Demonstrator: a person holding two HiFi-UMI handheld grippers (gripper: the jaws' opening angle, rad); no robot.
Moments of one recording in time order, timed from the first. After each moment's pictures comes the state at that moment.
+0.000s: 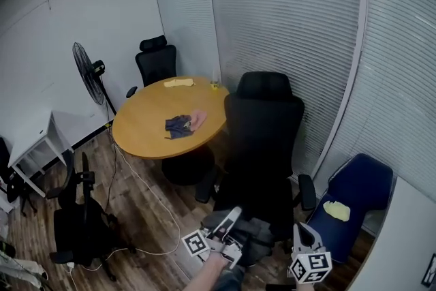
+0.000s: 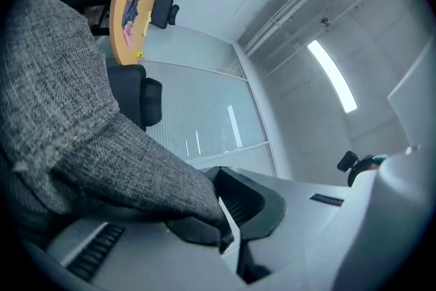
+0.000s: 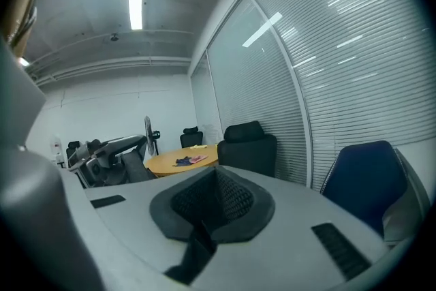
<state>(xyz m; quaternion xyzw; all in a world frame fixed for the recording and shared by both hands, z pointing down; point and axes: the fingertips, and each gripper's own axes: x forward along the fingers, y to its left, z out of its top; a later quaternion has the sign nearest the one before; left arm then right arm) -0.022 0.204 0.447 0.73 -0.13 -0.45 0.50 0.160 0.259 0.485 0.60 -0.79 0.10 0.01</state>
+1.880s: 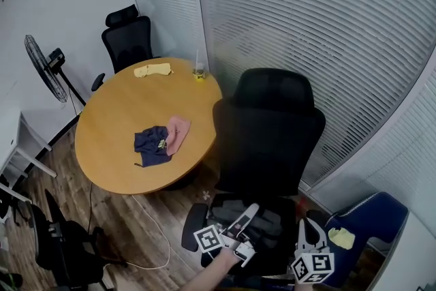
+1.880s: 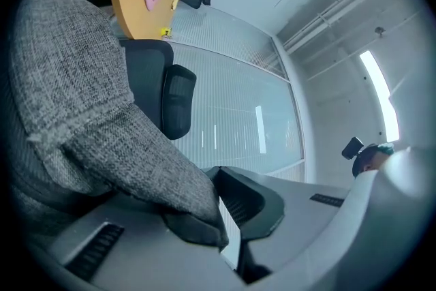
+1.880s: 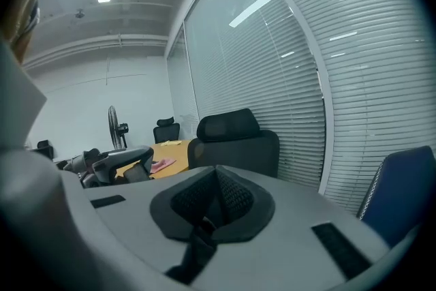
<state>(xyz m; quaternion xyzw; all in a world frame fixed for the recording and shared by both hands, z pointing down) 0.028 -0.150 0.514 0.69 -0.12 -0.40 0.59 0.171 -0.088 0.521 0.65 -0.75 0.14 0.04</state>
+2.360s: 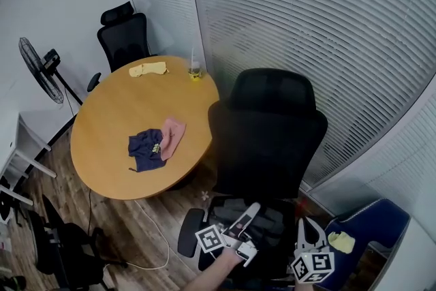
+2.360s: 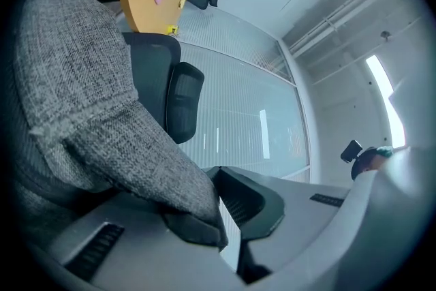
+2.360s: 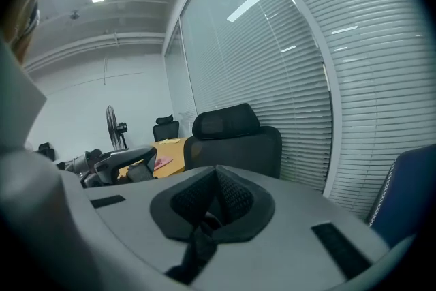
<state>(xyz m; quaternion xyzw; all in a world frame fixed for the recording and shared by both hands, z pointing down) 0.049 -0.191 0.527 0.67 -0.13 -0.41 0.60 0.186 -0.129 0.536 0.64 -0.75 0.16 0.05</state>
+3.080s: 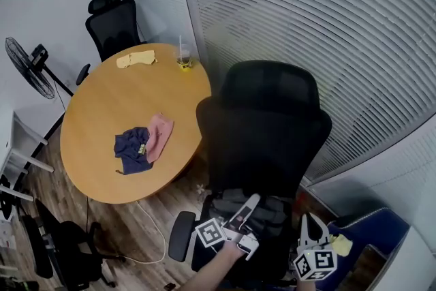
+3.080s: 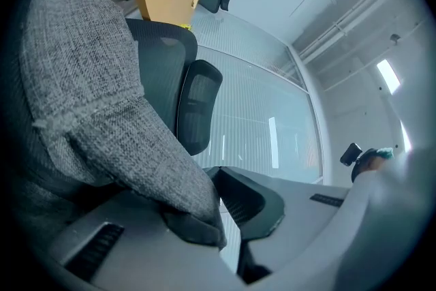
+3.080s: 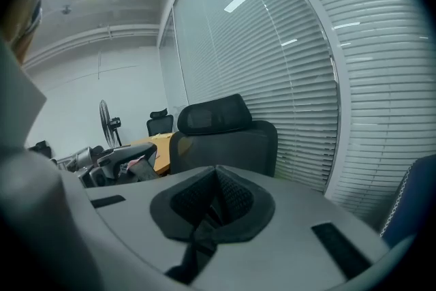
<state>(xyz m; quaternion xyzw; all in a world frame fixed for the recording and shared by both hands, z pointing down) 0.084 -0.271 0.558 0.65 -0.16 -0.42 0.62 0.229 -0.197 0.564 0.64 -0.74 0.18 0.07</state>
